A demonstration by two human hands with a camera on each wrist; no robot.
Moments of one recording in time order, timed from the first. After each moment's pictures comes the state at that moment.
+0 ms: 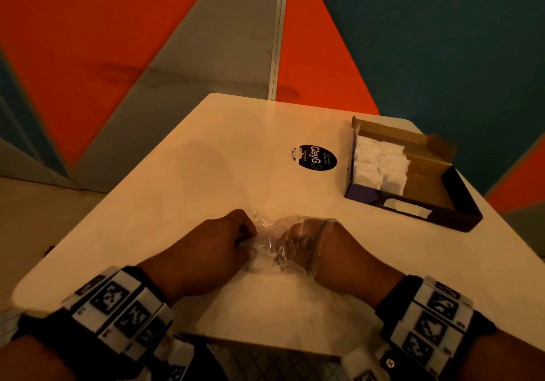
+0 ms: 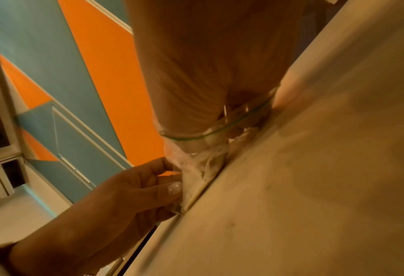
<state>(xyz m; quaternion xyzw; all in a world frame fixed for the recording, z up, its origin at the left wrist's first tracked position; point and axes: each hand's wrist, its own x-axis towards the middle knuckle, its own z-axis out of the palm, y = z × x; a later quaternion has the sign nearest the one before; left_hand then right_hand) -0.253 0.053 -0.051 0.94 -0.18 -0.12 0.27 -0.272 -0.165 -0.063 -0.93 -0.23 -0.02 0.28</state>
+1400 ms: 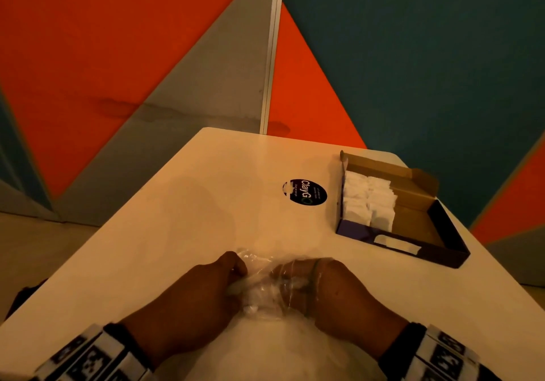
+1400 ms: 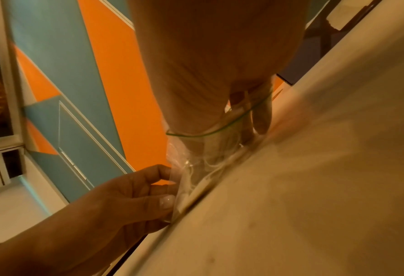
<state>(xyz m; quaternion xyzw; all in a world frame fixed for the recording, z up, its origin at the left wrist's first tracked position) -0.251 0.055 -0.056 0.93 -0.20 -0.13 0.27 -0.285 -0.170 -0.042 -0.97 -0.08 0.06 0.23</state>
